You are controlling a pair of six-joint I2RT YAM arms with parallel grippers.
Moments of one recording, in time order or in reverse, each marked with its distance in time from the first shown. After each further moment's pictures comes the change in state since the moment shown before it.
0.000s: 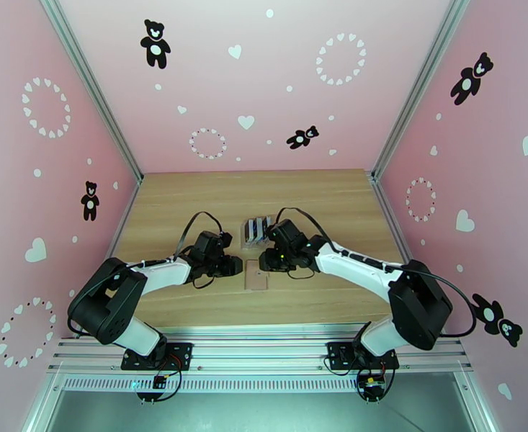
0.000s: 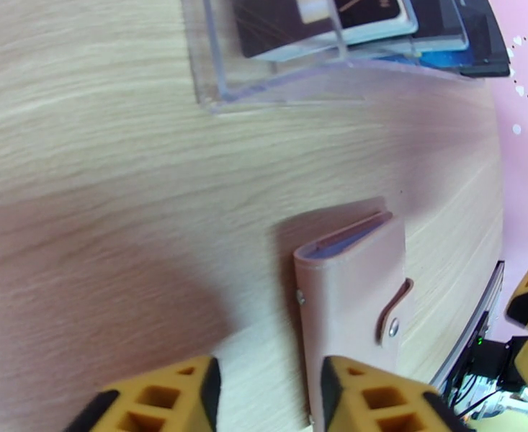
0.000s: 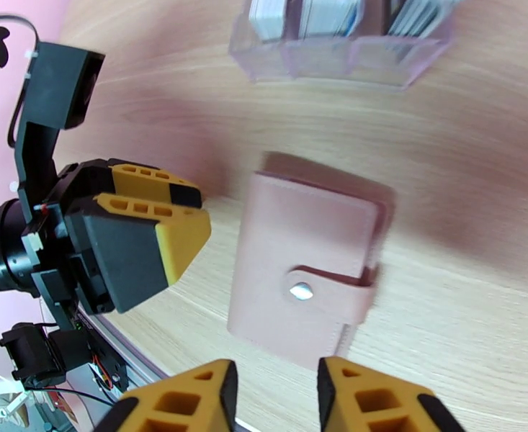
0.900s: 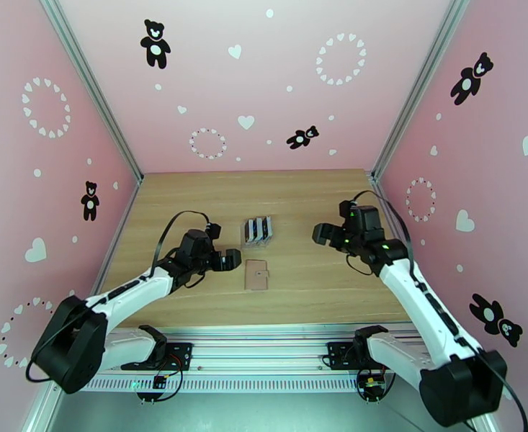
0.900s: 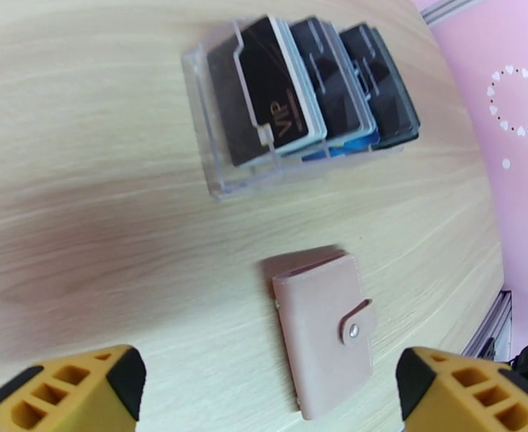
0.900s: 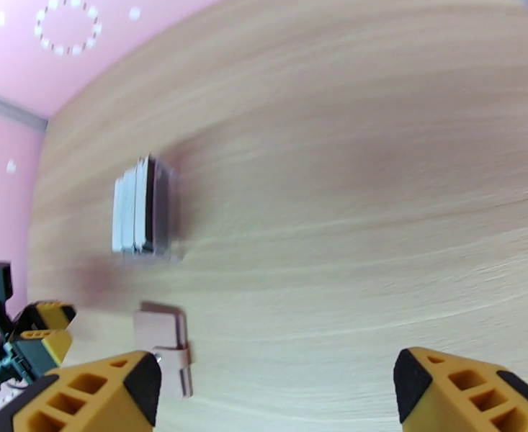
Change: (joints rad) left arm 0.013 -0.338 -0.023 -0.131 -0.188 0.045; right arm -0.570 -0.475 -0.058 -0.184 0.080 -0.235
